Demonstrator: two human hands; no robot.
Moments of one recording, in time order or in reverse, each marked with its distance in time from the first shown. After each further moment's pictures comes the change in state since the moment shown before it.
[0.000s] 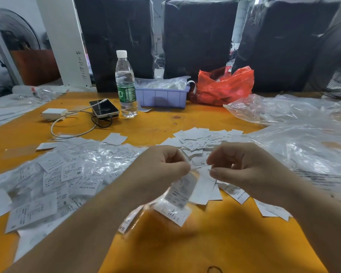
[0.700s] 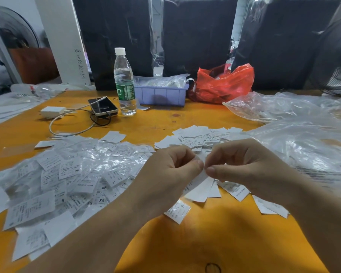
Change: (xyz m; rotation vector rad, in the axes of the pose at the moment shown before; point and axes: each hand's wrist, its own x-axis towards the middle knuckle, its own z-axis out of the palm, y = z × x) left_hand -0.014 0.008 0.023 -0.164 0.037 0.187; right_hand 0.001 -0.005 0.000 0.214 -0.103 -0.102
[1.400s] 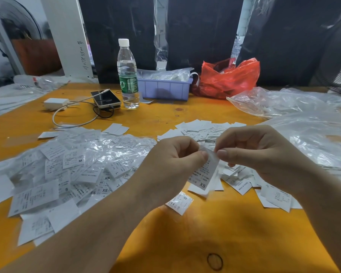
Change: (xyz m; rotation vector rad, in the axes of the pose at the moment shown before) left_hand 0.002 -0.003 0.000 -0.057 0.015 -0.001; right_hand -0.001 -0.006 -0.009 0.015 0.078 0.005
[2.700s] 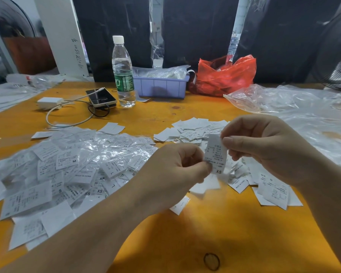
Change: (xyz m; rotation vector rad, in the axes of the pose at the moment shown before) left_hand -0.005 0.005 0.004 0.111 -0.133 0.021; right_hand 0.001 -0.004 -0.010 0.092 0.065 0.088
